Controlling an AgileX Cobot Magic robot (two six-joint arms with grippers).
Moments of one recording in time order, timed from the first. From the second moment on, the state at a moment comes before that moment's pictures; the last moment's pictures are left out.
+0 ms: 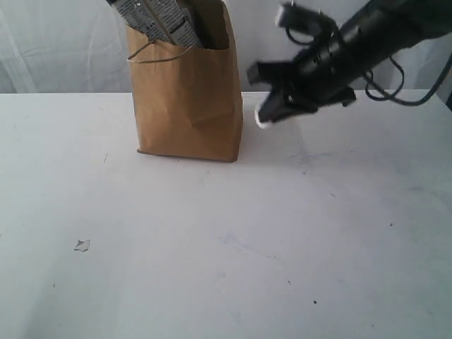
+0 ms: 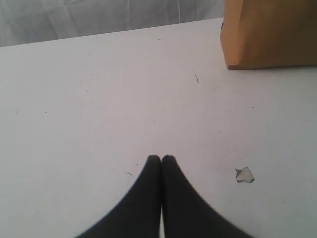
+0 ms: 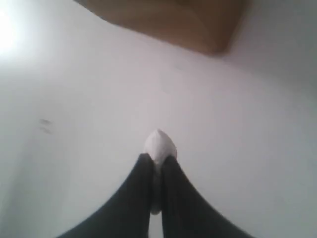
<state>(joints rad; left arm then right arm) -0.08 0.45 -0.05 1.66 0.00 -1.58 0.28 1.76 -1.48 0.66 0.92 -0.33</state>
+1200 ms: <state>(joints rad) -0.08 0.45 -0.05 1.66 0.00 -1.58 0.32 1.93 -1.50 1.74 0.62 -1.74</state>
